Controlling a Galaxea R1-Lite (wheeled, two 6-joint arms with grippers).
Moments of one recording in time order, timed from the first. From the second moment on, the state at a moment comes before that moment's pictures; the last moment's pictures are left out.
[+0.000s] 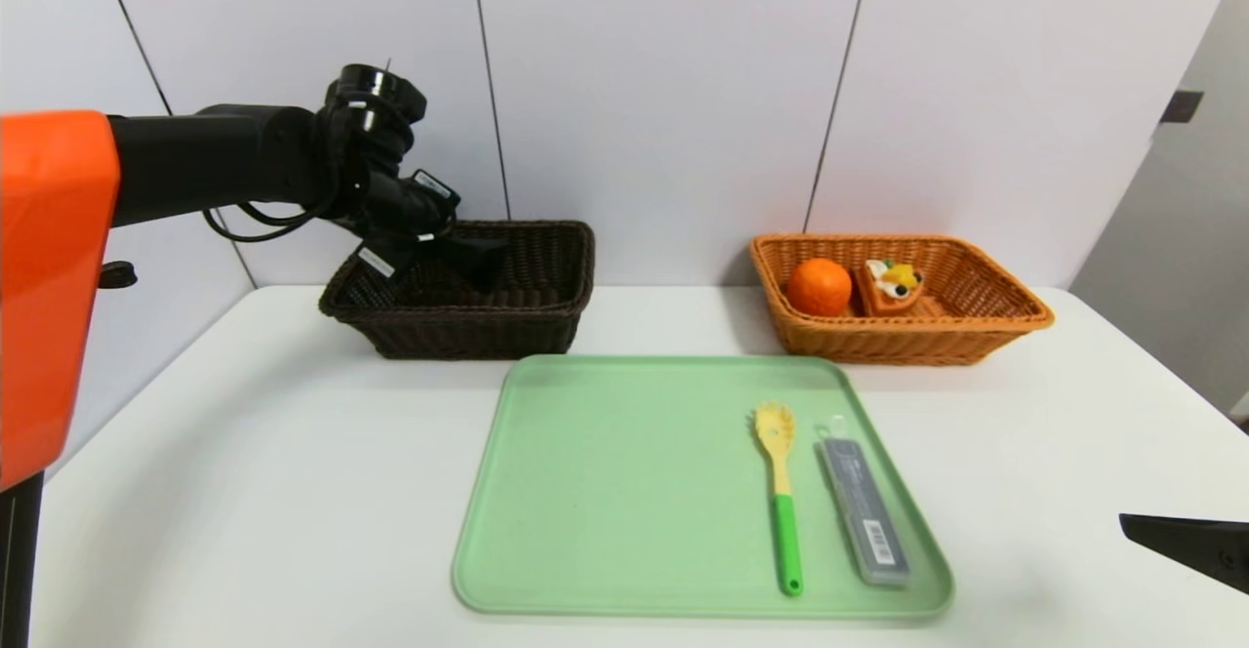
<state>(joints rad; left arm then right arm) -0.22 2.15 -1.98 0.45 0.15 -1.11 0.28 1.02 -0.88 0.62 -0.14 0.05</state>
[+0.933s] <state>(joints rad) -0.30 2.00 -1.98 0.44 0.15 -0.94 0.28 1.01 -0.88 0.62 -0.13 0.05</state>
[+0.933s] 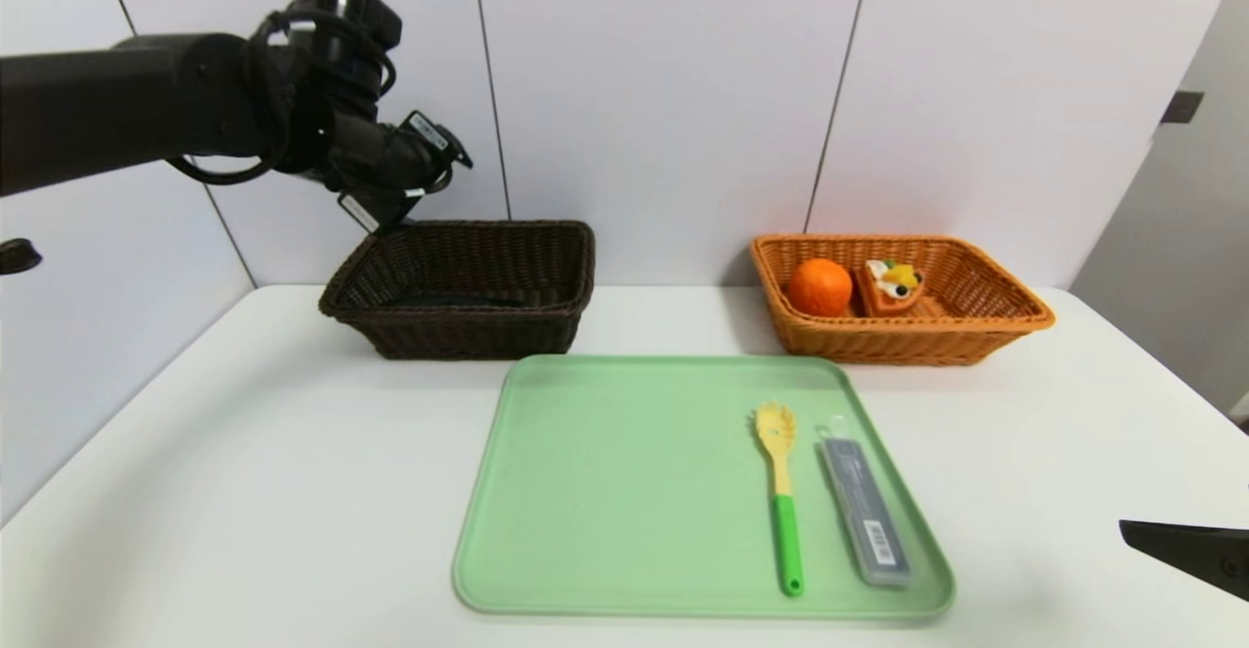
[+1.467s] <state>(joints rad) -0.76 1.83 -1.96 0.70 0.13 -0.59 0.29 1.00 -0.88 0.62 -0.14 0.05</state>
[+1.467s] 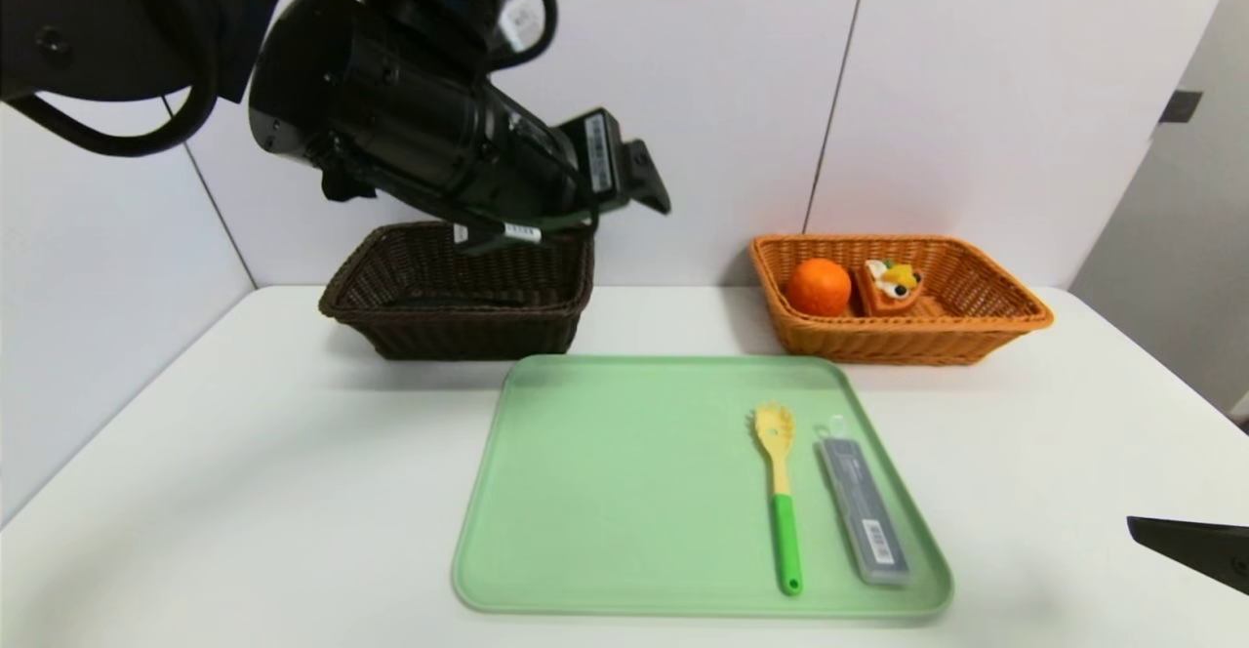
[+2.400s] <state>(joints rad) -1.08 2.13 -1.97 0.64 0.40 -0.66 0.28 1.03 -0.88 0.57 -0.14 0.08</state>
